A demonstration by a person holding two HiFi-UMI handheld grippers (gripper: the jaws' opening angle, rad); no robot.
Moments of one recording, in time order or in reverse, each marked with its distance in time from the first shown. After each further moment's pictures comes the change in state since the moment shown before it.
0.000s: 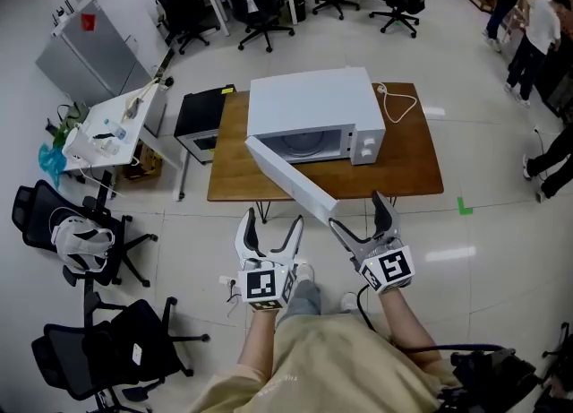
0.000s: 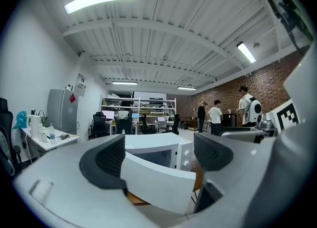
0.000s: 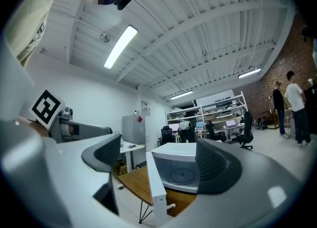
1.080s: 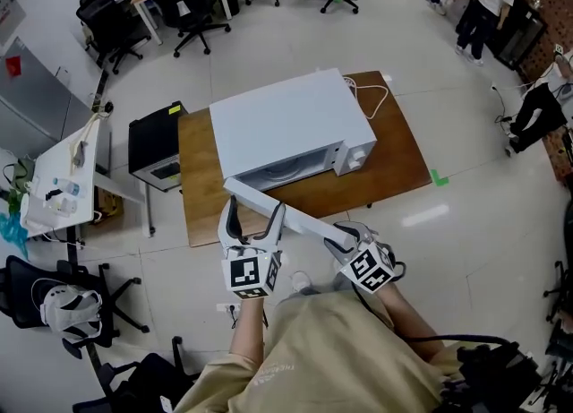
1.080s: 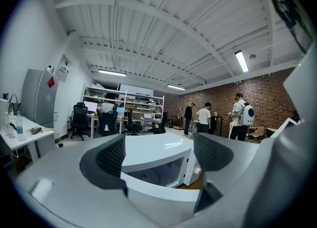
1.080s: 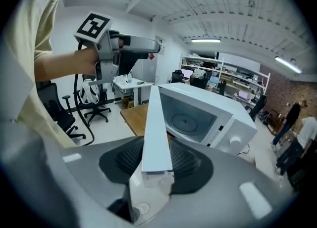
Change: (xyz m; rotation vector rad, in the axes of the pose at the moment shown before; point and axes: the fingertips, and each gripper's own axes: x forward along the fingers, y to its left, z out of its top) left arm 0.178 0.193 -0.027 -0.128 0.052 -0.192; right arm 0.154 0.024 -0.207 -0.245 0.832 0.085
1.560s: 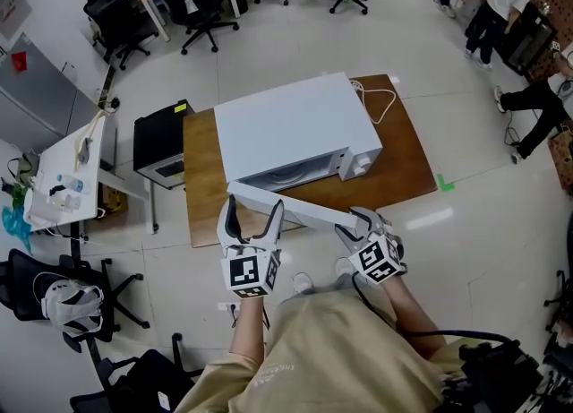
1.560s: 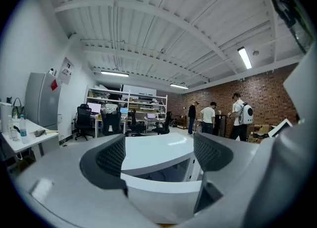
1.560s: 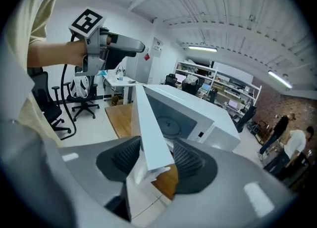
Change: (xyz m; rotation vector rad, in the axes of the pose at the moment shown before) left arm 0.013 0.009 0.001 0.013 0.006 0.037; right arm 0.005 -0.061 -0.004 -0.066 -0.032 -0.134
